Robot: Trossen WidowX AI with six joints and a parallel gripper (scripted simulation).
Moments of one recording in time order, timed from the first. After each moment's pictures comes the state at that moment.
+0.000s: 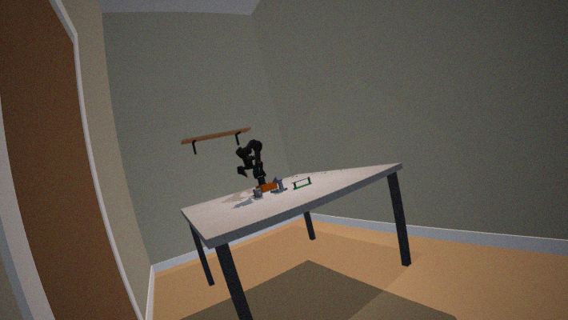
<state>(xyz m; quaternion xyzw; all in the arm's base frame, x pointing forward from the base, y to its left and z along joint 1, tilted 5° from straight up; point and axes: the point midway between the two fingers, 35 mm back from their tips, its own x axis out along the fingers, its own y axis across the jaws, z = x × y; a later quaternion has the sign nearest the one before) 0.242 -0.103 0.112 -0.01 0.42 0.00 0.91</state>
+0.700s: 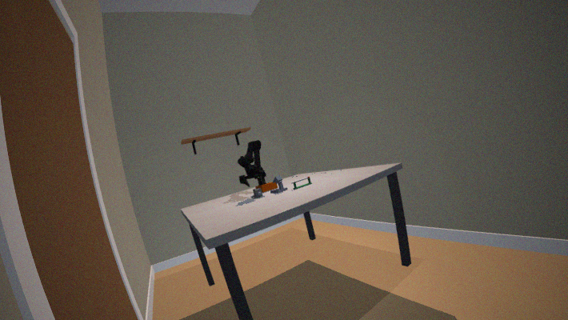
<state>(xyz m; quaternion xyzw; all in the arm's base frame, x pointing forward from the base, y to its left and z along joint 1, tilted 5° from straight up) 0.234 -0.105 0.045 0.00 0.42 -0.01 0.91</state>
